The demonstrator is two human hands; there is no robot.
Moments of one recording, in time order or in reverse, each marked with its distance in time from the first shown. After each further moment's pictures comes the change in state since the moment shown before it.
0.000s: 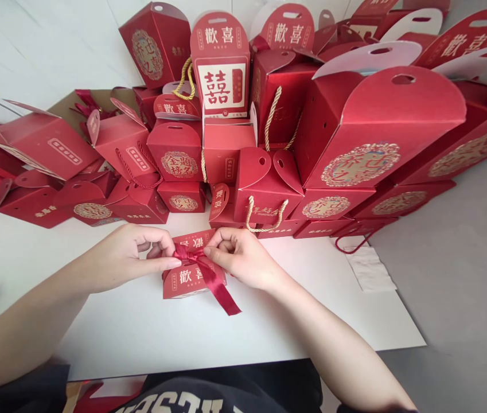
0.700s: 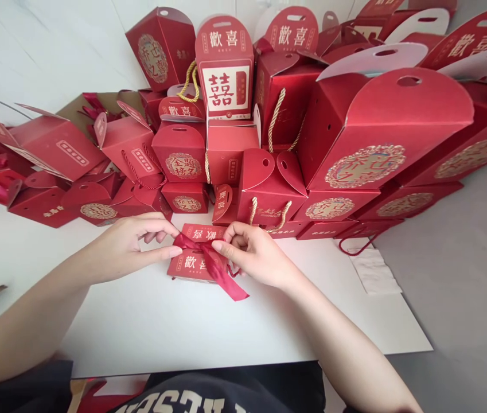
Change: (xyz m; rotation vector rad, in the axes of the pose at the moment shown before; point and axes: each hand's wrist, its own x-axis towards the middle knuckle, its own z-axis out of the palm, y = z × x) left_hand 0.004 -0.008 -0.011 0.265 0.172 0.105; right_hand -0.007 -0.008 -0.014 -0.135 0.031 0.033
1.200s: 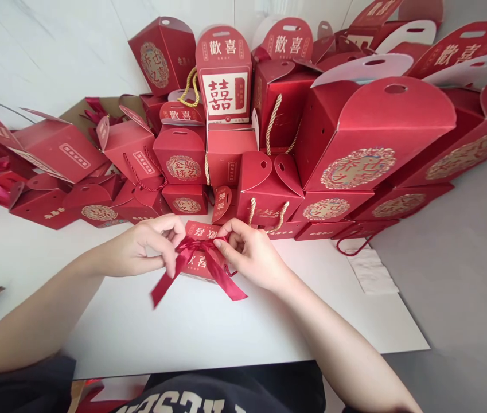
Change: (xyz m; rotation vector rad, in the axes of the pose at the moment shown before) left_hand 0.013 -0.005 0.003 -0.203 -0.152 0.478; right_hand 0.003 0.010 0.008 -0.190 0.149 -0.204
